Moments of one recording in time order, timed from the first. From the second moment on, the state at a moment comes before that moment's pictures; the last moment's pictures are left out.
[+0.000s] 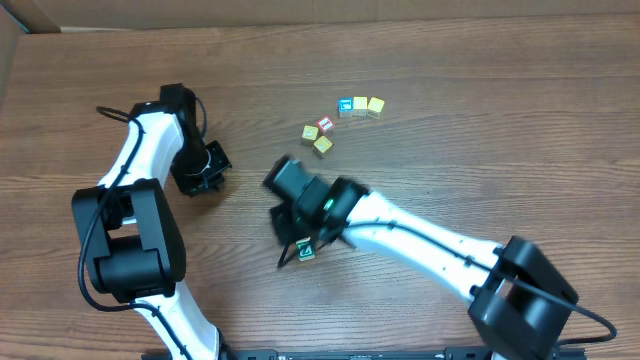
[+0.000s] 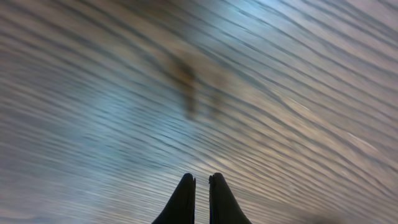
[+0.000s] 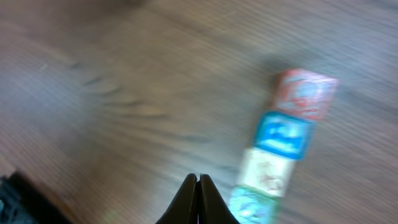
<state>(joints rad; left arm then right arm) 0.14 2.00 1.43 -1.06 0.10 -0.43 0.99 1.87 1.42 -0.65 -0.10 0.60</state>
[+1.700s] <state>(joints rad) 0.18 2.00 1.43 -1.10 0.06 -0.48 1.02 2.30 1.80 -0.86 0.25 0.74</state>
